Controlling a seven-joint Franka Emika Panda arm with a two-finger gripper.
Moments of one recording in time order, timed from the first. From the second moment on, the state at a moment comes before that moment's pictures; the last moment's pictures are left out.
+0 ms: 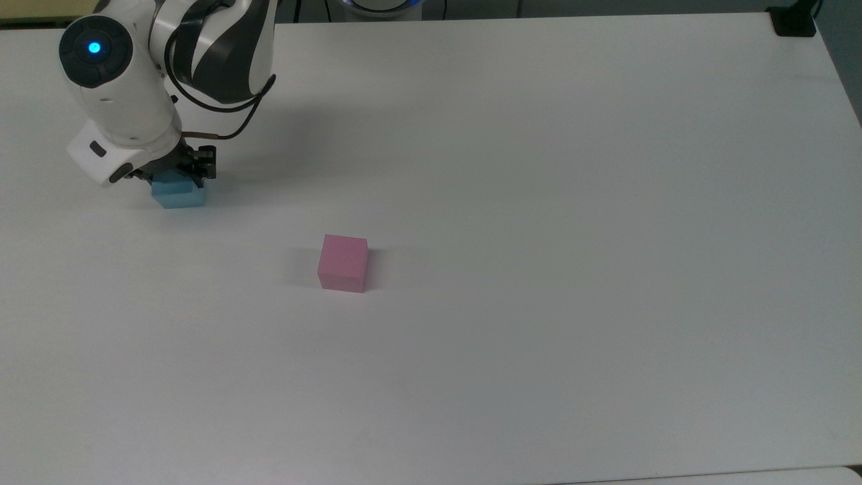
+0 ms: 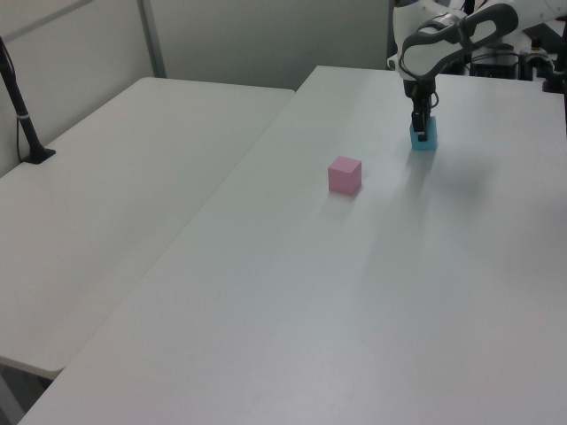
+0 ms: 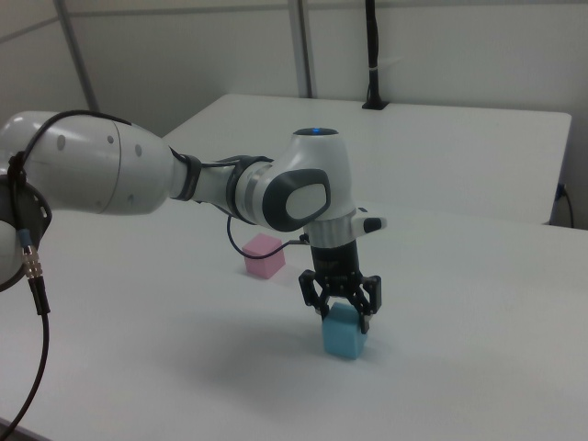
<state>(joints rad) -0.08 0.48 -0.32 -1.66 -0.06 2.05 -0.42</state>
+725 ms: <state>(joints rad) 0.06 0.09 -0.26 -1.60 -0.06 1.74 -0.01</state>
